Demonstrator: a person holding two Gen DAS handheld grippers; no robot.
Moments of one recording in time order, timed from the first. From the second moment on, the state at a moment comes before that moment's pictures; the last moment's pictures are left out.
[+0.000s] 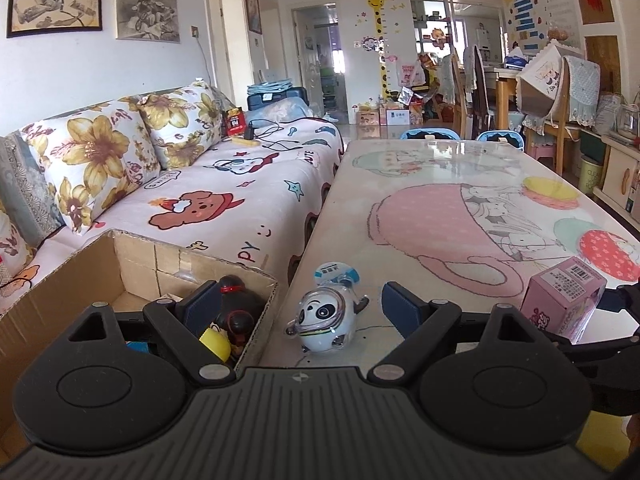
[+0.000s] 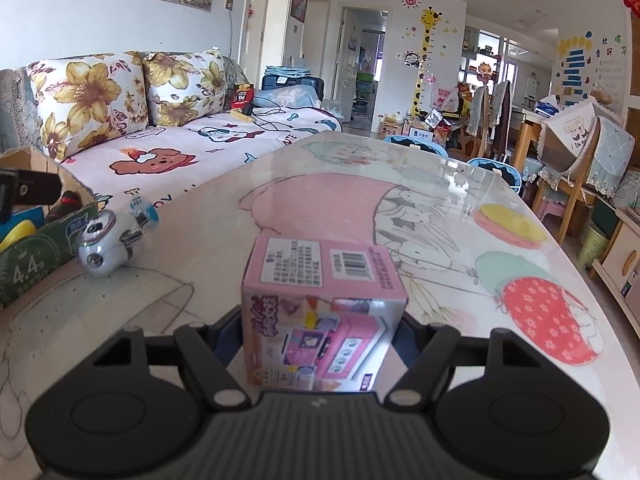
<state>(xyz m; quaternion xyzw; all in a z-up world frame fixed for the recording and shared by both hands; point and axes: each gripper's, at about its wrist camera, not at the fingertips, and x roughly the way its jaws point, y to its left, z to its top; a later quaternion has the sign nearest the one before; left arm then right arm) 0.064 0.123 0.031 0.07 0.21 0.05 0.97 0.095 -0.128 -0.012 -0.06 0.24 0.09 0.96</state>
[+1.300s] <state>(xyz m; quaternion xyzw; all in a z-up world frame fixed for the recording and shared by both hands) 0.132 0.105 -0.014 0.02 0.28 0.11 0.95 0.081 -0.149 -0.016 -0.07 0.23 0.04 0.97</state>
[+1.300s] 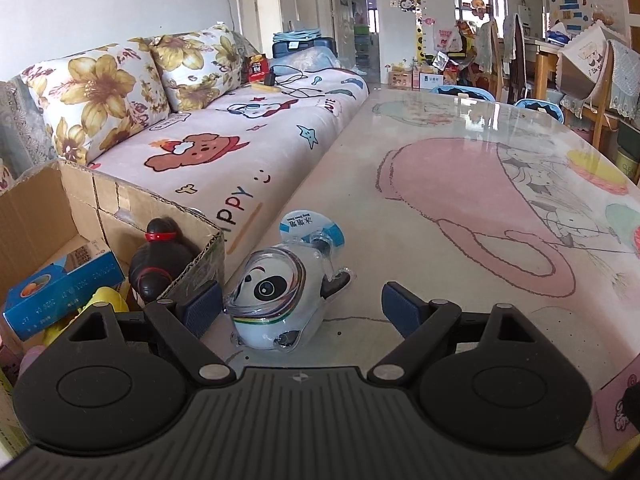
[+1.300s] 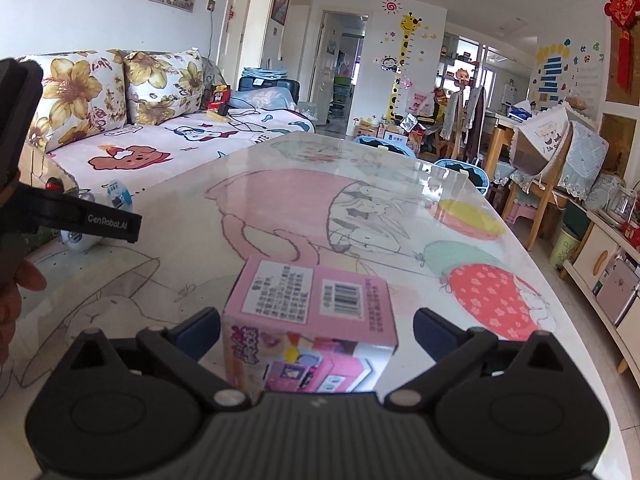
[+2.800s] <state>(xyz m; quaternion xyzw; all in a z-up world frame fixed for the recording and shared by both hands) 0.116 0.091 -0.012 0.02 0.30 0.09 0.95 0.087 -0.156 -0.019 -0.09 0.24 0.05 0.96</state>
